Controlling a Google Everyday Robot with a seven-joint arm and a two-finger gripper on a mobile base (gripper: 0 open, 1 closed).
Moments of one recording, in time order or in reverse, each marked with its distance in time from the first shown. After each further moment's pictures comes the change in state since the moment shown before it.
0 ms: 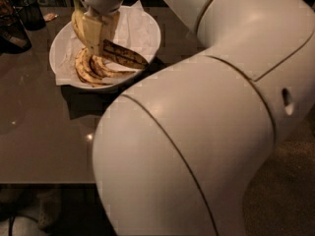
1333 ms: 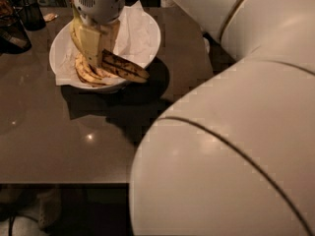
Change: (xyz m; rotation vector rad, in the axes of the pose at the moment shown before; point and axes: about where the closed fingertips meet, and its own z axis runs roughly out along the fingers) arm 0.018 0.039 -0.001 -0.020 0.022 0.018
